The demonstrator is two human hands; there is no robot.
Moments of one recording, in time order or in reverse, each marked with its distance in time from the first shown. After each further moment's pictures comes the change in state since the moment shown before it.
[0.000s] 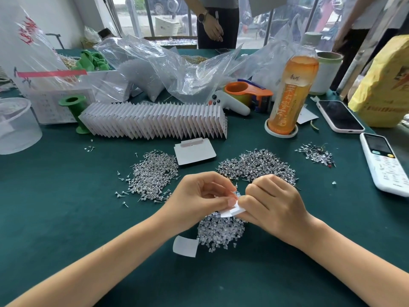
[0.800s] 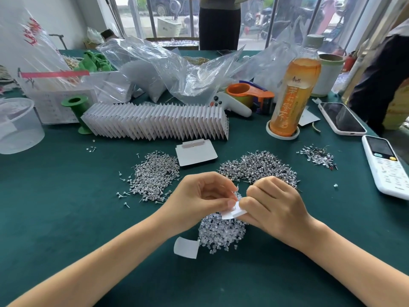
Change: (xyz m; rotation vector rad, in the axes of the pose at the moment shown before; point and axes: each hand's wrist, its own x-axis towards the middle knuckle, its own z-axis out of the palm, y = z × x) left_hand 0.001 0.002 -0.003 -0.005 -0.035 0.031; right_hand 0.001 0.001 0.000 0.017 -0.020 0.017
